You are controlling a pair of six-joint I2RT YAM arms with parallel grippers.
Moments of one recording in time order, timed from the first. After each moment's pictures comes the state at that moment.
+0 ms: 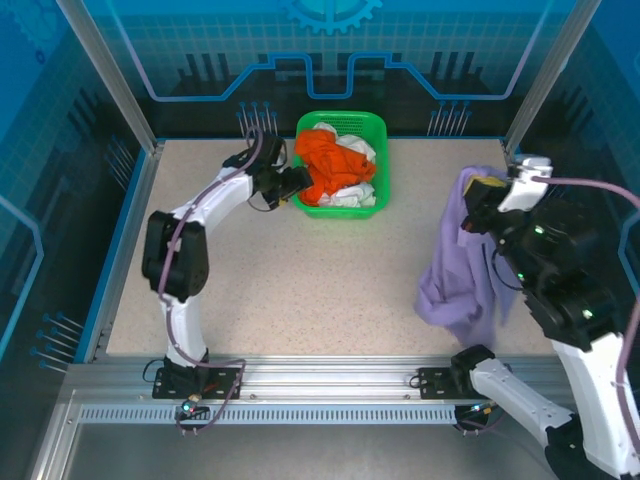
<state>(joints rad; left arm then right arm) -0.29 2.03 1.70 -0.67 0.24 -0.77 0.36 0.79 1.32 -0.74 0.18 0.27</state>
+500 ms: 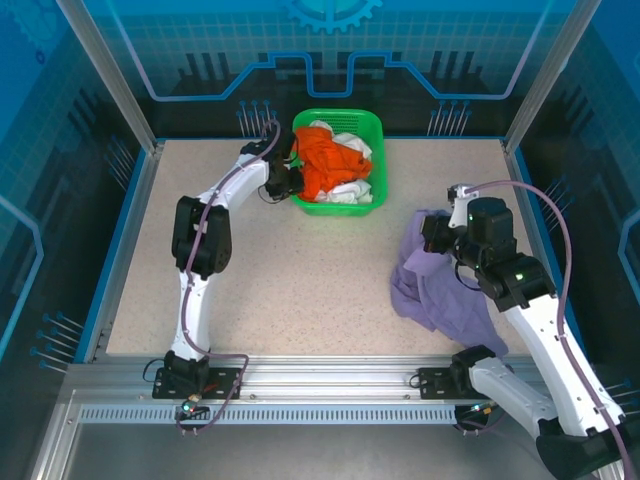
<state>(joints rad) -0.27 2.28 2.00 -0.89 0.11 -0.63 0.30 0.85 1.01 -0.70 -0.08 0.38</state>
